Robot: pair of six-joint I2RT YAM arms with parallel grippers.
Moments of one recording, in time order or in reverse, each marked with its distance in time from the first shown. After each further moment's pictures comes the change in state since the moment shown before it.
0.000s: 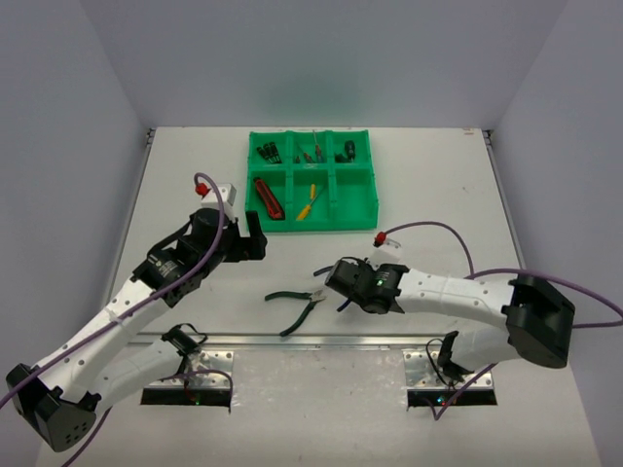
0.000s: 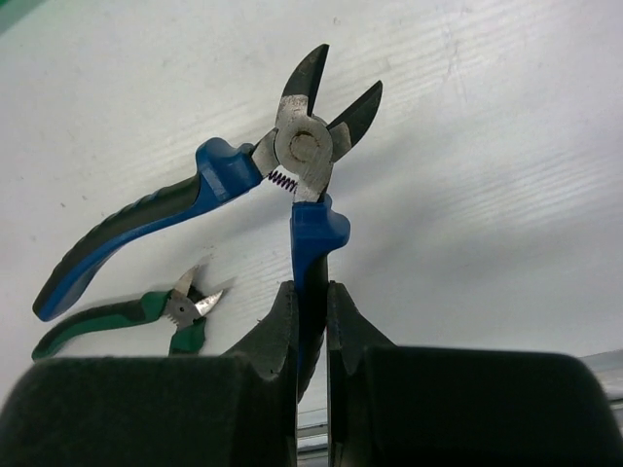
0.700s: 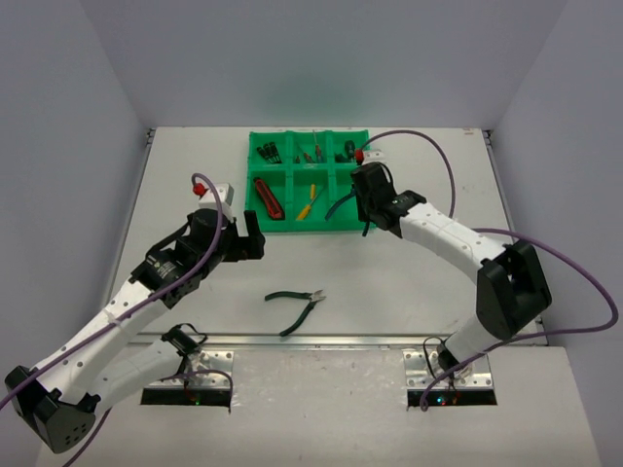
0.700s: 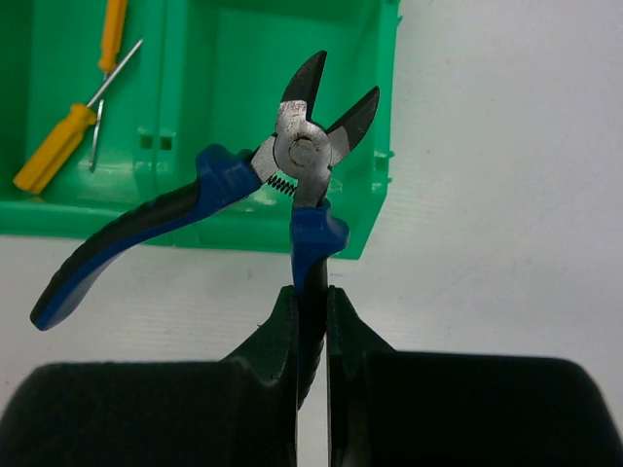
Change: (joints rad) left arm 0.000 -0.012 0.000 -0.003 -0.021 0.000; right arm -0.500 0.216 0.376 0.288 -0.196 -1.157
